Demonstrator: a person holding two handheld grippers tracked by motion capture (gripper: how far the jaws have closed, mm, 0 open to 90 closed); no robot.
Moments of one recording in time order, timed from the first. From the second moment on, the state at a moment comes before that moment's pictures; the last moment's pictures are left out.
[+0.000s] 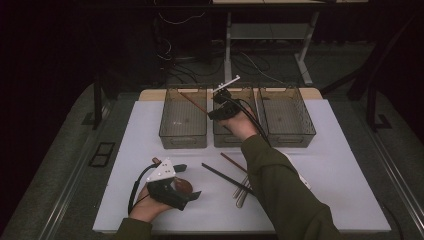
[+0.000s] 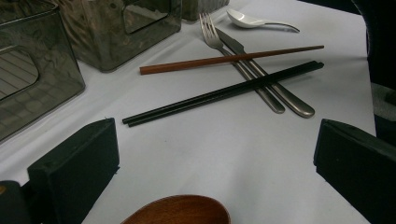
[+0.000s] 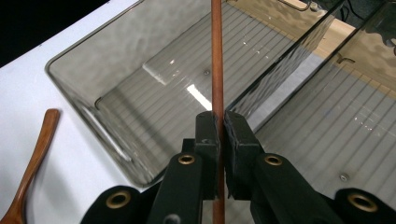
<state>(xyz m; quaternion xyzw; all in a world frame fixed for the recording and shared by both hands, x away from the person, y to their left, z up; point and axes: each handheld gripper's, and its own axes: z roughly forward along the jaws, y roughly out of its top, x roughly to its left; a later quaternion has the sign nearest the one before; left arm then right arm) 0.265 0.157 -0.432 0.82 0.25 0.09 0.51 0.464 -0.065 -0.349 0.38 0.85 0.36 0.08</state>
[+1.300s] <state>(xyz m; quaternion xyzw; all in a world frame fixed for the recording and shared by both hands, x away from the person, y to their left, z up) 0.267 0.156 -0.430 0.82 0.24 0.08 0.51 0.501 0.008 -0.371 0.41 0.86 0.30 0.08</state>
